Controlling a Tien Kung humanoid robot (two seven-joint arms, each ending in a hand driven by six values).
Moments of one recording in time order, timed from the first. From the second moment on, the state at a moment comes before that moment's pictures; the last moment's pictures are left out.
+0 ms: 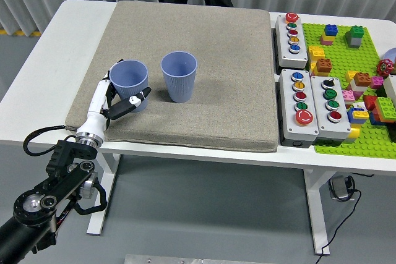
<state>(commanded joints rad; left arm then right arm) -0.28 0.14 -1.07 -1.10 1.15 0.30 -0.29 0.21 -0.09 1.91 0.20 -1.68 -0.09 -0.25</state>
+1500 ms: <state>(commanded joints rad) -0.30 0.19 -1.08 -1.17 1.29 0.35 -0.26 0.20 -0.09 1.91 0.19 -1.68 -0.09 -0.25</state>
